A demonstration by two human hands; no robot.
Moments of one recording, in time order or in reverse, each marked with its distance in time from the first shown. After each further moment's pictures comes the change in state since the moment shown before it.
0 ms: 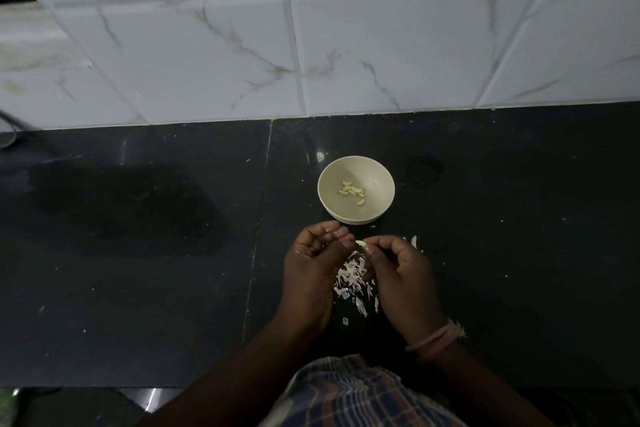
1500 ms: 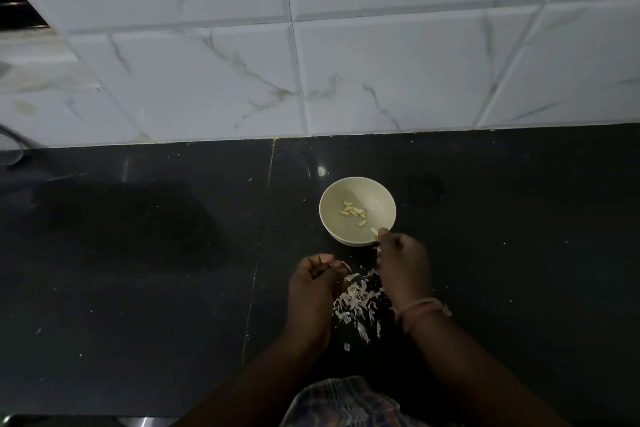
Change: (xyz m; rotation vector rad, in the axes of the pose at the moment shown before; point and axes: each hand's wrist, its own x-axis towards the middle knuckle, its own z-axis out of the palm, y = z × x) left_hand 0.021 -0.015 -0.009 0.221 0.176 -0.133; right_hand 0.065 0.000 0.017 -0.036 0.169 0.244
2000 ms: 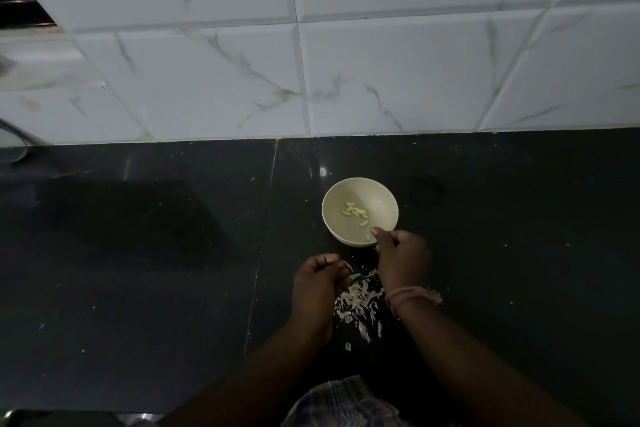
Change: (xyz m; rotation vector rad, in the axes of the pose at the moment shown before) left_hand 0.007 0.004 0.004 -0.007 0.023 -0.082; right_hand 0.018 0.007 0.011 -0.226 0.122 -0.143
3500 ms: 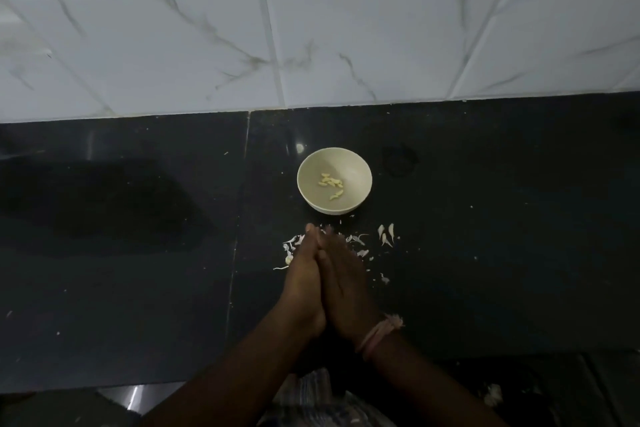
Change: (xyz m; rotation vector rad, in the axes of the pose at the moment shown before) left_hand -0.059 0.007 0.009 -0.088 -0.169 -0.245; right_hand -0.107 0.028 -0.008 -0.069 -0.502 -0.246
